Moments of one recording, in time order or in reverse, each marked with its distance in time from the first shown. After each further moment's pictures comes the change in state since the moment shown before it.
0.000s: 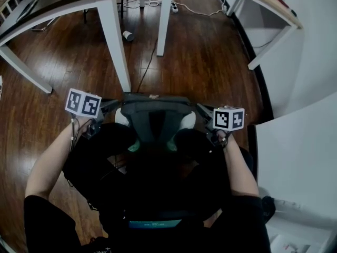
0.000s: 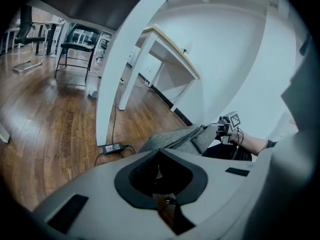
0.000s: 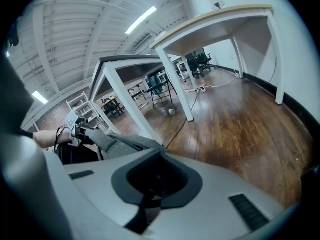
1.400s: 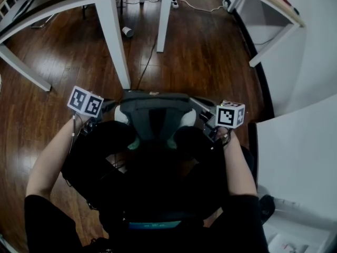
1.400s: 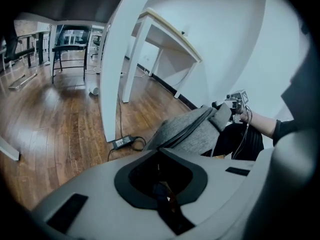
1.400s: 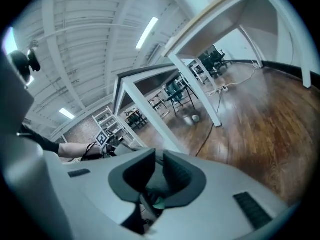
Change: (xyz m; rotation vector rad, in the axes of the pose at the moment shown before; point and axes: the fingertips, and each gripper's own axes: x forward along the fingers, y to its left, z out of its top) left arm 0.016 0.034 -0.021 0.127 0.131 0.091; right arm 0.008 0.049 0.026 0.005 -0.095 0.300
